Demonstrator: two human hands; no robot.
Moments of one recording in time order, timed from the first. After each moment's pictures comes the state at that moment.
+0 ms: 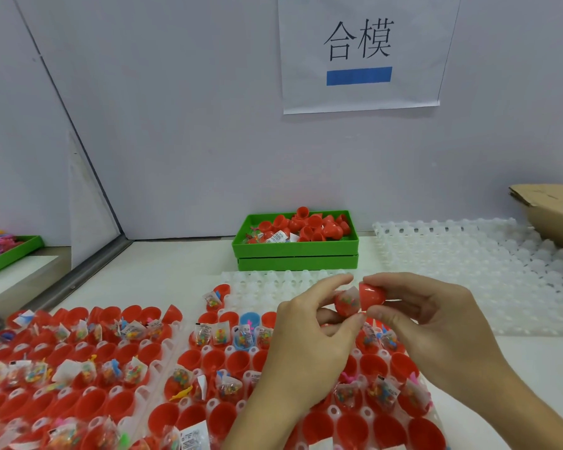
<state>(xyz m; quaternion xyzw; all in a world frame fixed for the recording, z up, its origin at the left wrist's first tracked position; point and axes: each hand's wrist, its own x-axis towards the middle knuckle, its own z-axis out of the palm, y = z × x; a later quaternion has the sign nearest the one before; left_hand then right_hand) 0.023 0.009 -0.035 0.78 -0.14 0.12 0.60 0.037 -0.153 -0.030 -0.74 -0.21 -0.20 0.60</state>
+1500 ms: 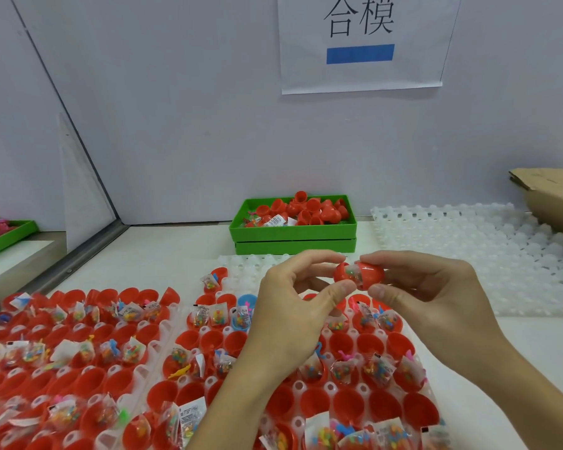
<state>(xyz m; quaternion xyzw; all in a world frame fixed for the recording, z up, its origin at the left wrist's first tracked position) 0.025 0.021 -0.024 0.74 -0.15 0.12 0.64 0.028 -0.156 -0.021 -0.73 -0.21 -0.16 0.63</state>
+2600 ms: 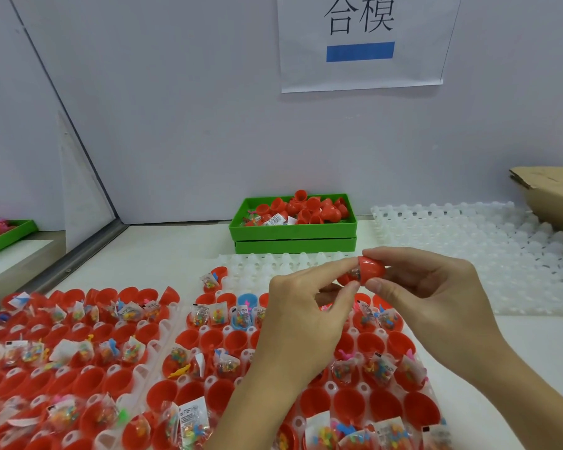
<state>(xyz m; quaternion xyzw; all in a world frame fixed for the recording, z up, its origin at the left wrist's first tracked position) 0.021 0.010 -0.031 0.80 -0.20 0.28 0.49 0.027 -0.151 -0.020 -0.72 -0.19 -0.17 0.64</state>
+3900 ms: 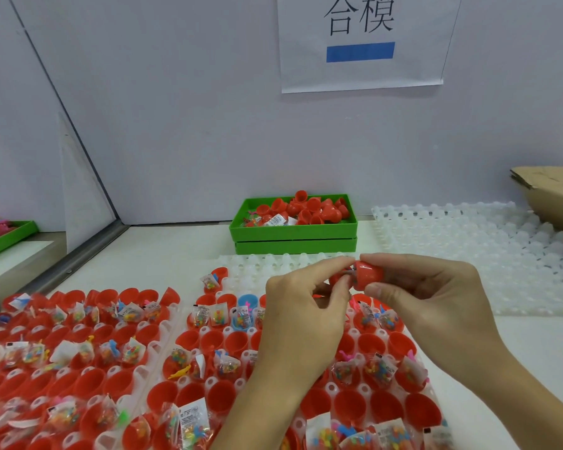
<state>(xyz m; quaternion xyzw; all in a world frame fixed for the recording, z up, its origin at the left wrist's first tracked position) 0.017 0.006 -0.026 0.80 -0.17 0.29 0.49 0.026 -0.146 -0.021 -0.70 -0.20 -0.18 0.66</state>
